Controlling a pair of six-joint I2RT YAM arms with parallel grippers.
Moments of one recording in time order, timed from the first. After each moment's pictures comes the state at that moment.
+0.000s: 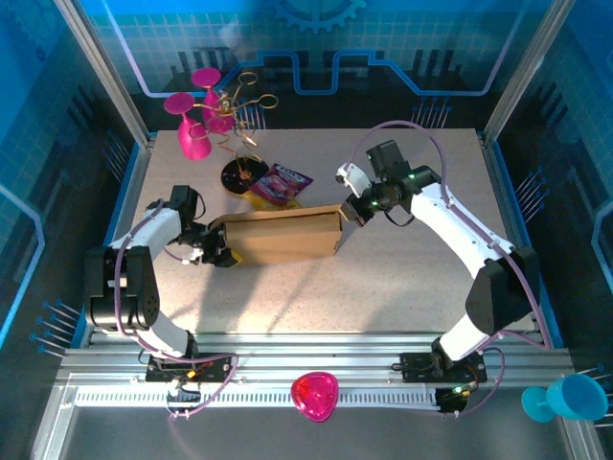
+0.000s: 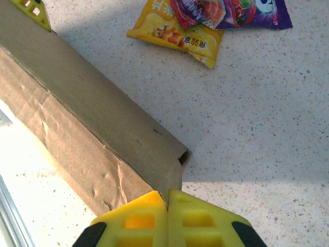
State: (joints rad) left arm 0.09 1.58 0.96 -0.84 0.69 -1.71; right arm 0.43 1.60 1.42 -0.84 -0.38 -0.27
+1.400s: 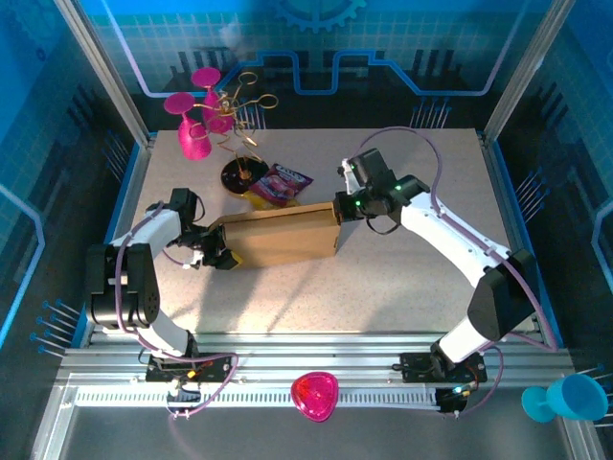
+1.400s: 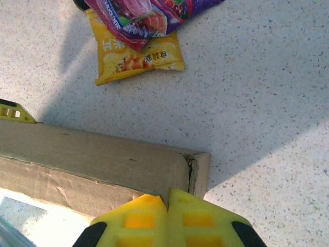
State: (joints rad) left arm 0.10 1.60 0.94 -0.83 0.71 -1.76; right arm 0.55 1.56 1.36 -0.72 -0.15 0.36
